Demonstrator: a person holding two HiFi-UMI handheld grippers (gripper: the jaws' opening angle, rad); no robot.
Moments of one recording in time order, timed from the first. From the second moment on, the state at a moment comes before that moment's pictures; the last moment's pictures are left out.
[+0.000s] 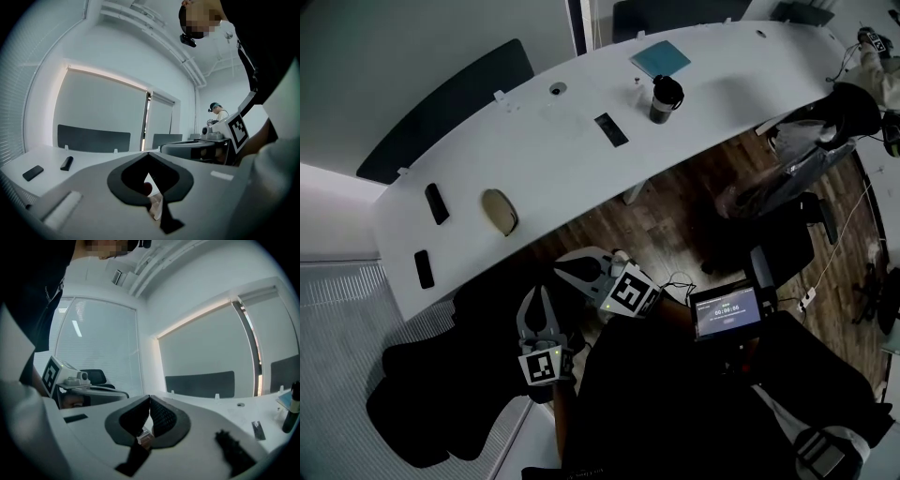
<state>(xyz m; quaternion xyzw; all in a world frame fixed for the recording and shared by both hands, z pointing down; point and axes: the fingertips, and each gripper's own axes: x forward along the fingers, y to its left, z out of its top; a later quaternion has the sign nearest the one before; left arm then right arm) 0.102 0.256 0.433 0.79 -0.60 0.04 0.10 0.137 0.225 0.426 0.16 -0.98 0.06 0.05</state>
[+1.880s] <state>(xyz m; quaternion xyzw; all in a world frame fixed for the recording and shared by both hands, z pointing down) -0.073 0.029 0.698 0.67 -0.60 0.24 0.36 0.004 -0.002 0.506 0.22 -0.95 0.11 0.20</state>
